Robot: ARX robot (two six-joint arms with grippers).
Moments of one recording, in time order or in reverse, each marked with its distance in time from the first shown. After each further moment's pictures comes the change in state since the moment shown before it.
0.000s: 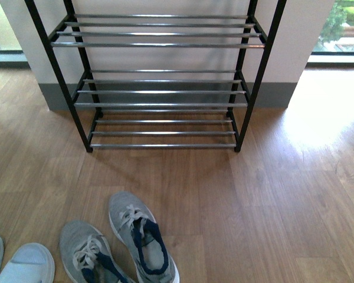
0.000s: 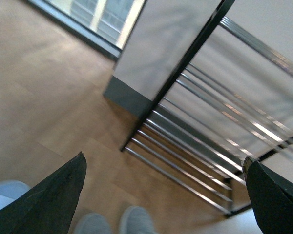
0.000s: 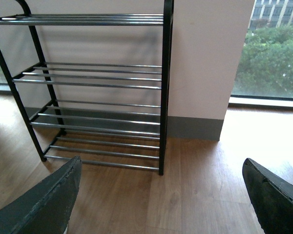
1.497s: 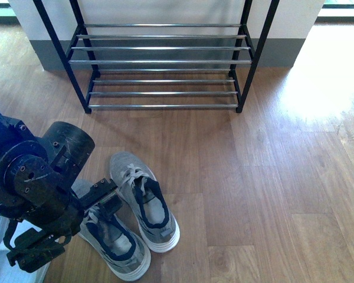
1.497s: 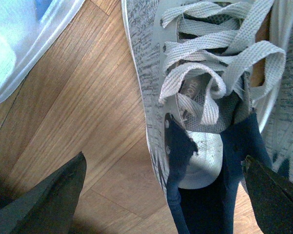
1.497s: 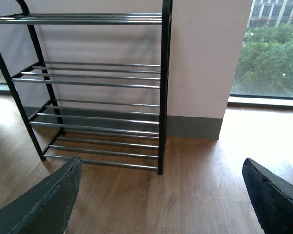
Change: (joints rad) left arm -0.111 1.724 0.830 -0.354 0.248 -0.154; right arm 0.000 0.000 0.000 0.000 0.000 0.000
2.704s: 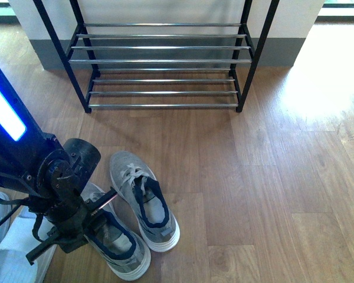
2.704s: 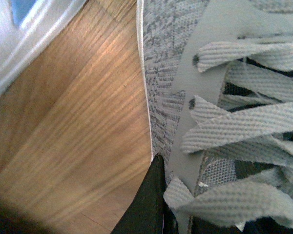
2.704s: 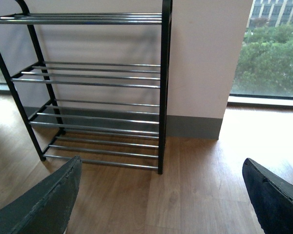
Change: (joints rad) left arm 0.051 0.205 0.172 -0.033 -0.026 0.011; right arm 0.000 0.000 0.000 0.000 0.000 0.000
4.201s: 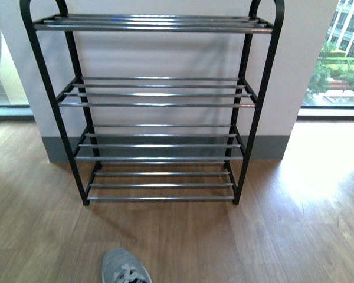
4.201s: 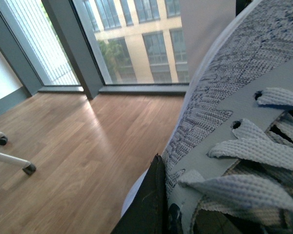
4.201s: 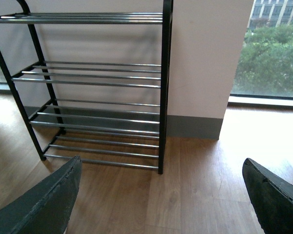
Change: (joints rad) left arm -0.341 -2.019 -1.003 0.478 -1.030 1.138; right arm 0.000 0.000 0.000 0.000 0.000 0.000
